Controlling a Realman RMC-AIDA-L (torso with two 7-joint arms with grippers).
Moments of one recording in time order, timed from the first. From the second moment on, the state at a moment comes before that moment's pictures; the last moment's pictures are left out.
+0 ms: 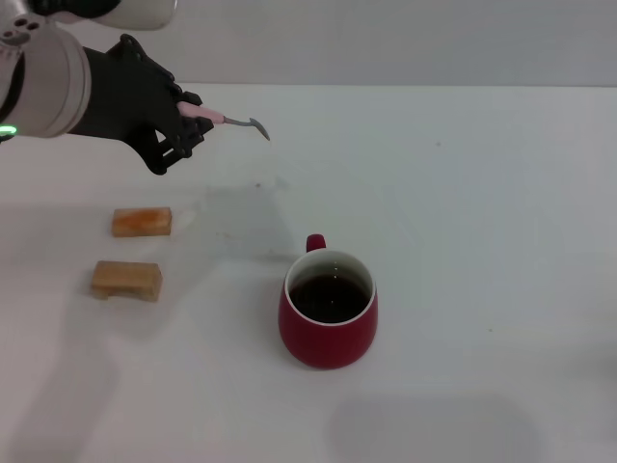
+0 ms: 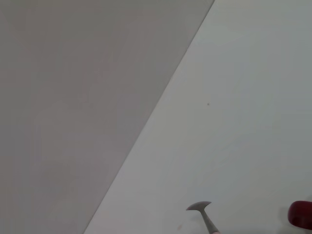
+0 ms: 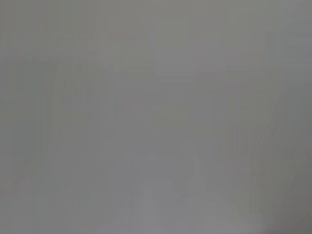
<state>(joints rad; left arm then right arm) -0.43 -2.06 1.48 2.02 -0.50 -1.54 0.78 0.06 2.08 0.10 0.22 -1.53 -1.55 0.03</state>
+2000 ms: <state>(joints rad) -0.57 -2.06 1.46 2.06 -0.66 -1.77 0.69 0.07 2.08 0.14 0.18 -1.53 -1.50 0.03</state>
